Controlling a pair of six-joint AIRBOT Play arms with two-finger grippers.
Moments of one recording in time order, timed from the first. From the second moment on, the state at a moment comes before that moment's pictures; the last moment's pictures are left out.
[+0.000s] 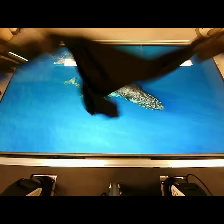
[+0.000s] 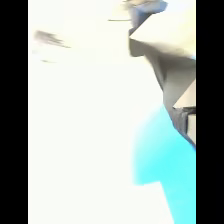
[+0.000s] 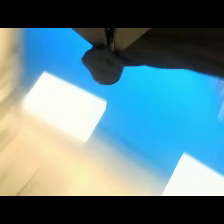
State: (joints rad) left arm -0.29 -0.99 1.60 0.60 -0.66 -1.15; right arm 0.05 -1.01 1.70 -1.62 0.85 1.14
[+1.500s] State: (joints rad) left arm -0.14 -1.66 1.97 0.77 -0.59 -1.20; right arm 0.05 -1.36 1.47 -1.37 1.47 1.11
